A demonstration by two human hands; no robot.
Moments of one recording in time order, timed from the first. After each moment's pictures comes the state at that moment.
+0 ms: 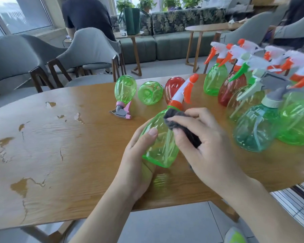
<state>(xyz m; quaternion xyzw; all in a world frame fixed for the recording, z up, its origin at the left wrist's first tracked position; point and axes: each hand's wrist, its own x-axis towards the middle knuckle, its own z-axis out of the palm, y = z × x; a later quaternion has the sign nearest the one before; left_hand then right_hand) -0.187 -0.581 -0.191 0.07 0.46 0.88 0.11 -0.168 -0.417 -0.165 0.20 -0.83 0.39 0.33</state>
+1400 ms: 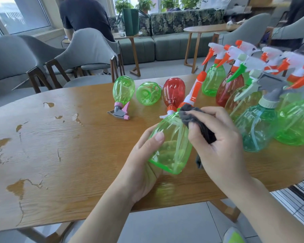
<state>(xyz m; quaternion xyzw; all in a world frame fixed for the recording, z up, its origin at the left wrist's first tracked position) -0.185 -0.577 -0.189 0.12 0.47 0.85 0.20 -0.173 -0.402 -0.172 0.18 -0.79 0.42 0.41</state>
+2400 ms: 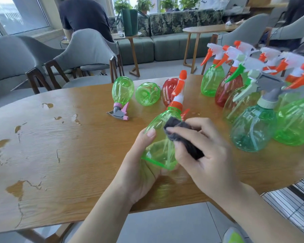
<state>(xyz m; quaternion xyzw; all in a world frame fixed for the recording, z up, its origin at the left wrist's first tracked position) -0.183 -0.577 -0.189 0.10 0.43 0.88 0.20 -0.164 -0.413 -0.179 0.24 -0.79 0.37 0.42</state>
